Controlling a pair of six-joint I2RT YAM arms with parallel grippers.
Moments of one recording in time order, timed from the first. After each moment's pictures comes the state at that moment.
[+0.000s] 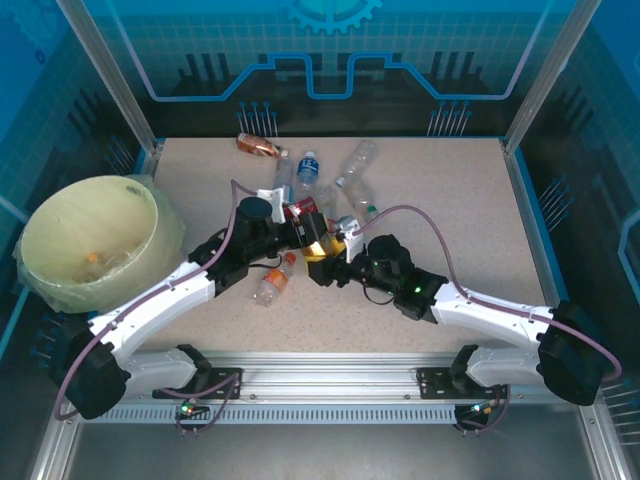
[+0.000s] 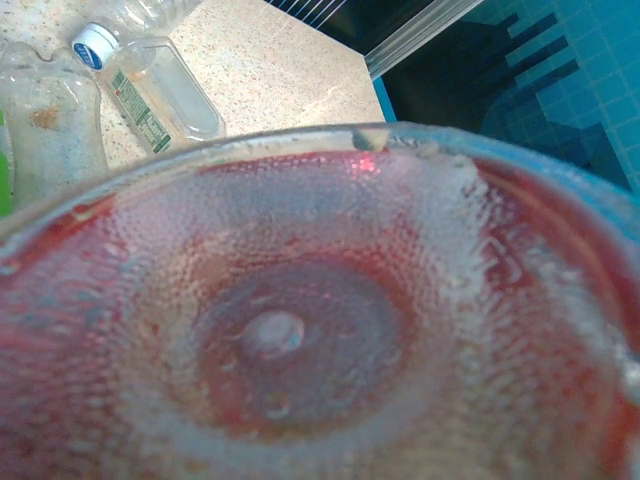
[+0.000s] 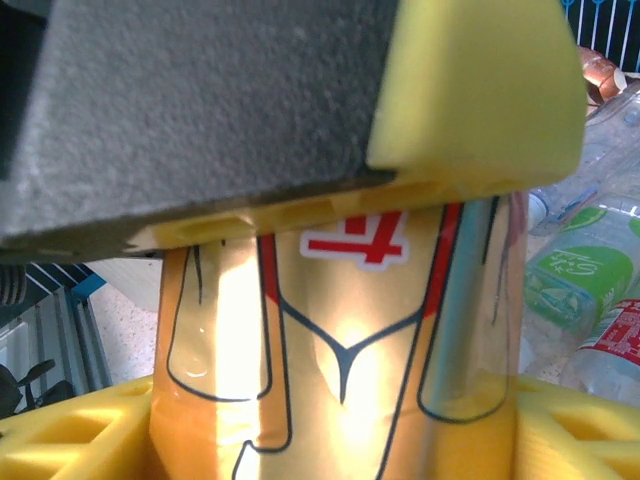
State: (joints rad) left arm -0.61 1.18 0.88 -0.09 0.17 -0.82; right arm 0.90 1.21 0.68 0.27 -0.08 0.33
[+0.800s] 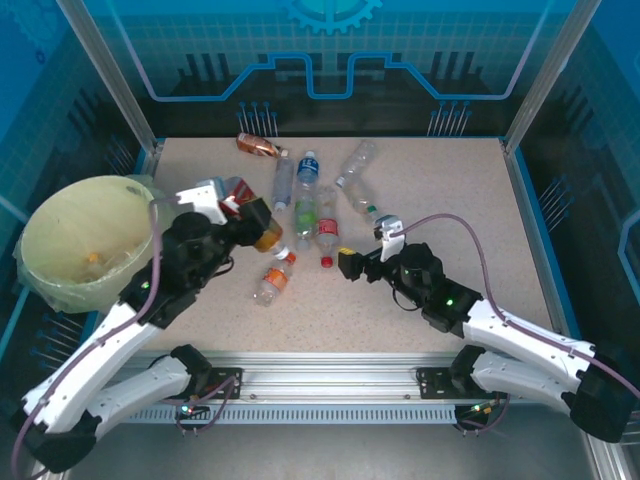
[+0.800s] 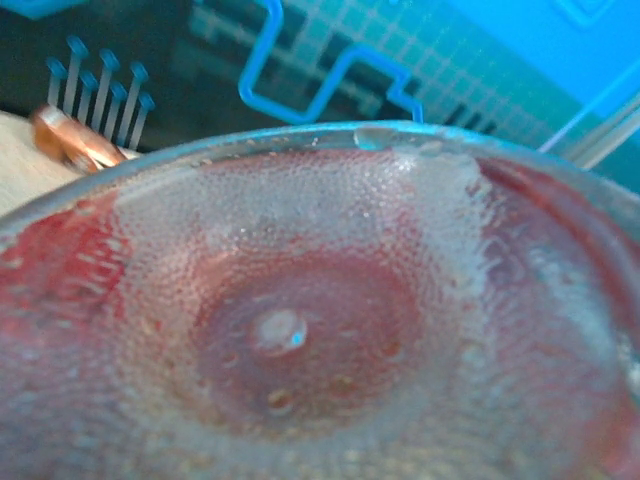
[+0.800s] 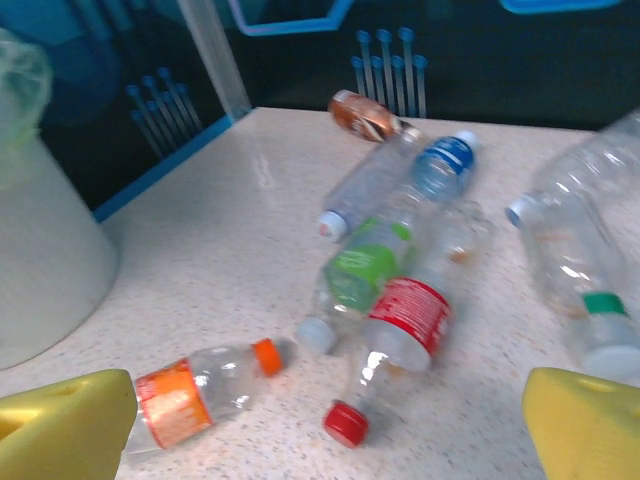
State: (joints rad) left arm -0.61 0.79 0.97 -0.39 -0.32 -0.63; right arm 0.81 0.94 0.56 0.10 0.21 0.30
